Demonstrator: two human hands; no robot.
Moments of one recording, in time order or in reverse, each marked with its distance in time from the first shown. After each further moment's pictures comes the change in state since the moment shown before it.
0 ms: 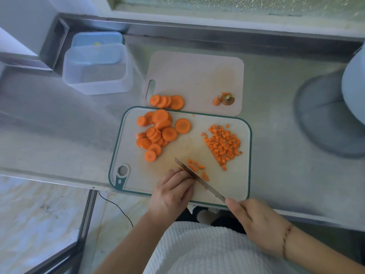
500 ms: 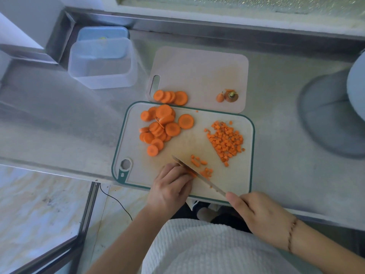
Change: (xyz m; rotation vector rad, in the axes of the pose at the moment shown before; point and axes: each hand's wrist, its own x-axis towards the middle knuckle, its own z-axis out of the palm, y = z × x) left_hand -0.003 -0.003 -0.008 0.031 0.020 -0.034; right_hand -0.001 -0.003 -0.005 -0.048 -0.010 -0.049
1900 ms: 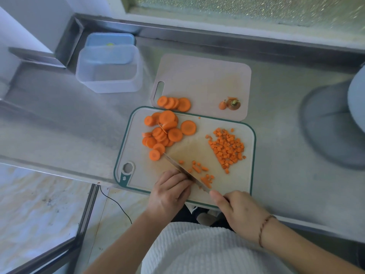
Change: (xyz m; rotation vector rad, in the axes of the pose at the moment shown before) left_hand -0.003 -0.006 0.002 0.007 0.024 -0.014; right_hand 0.026 -0.011 0.014 -0.014 -0.003 0.016
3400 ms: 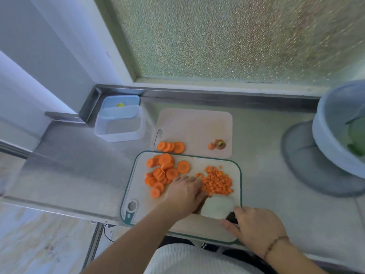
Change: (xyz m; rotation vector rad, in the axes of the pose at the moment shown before) left_hand 0.116 0.016 0.005 0.300 -0.670 -0.102; right_hand -0.008 0.019 -0.052 -0.613 0.212 -0.093
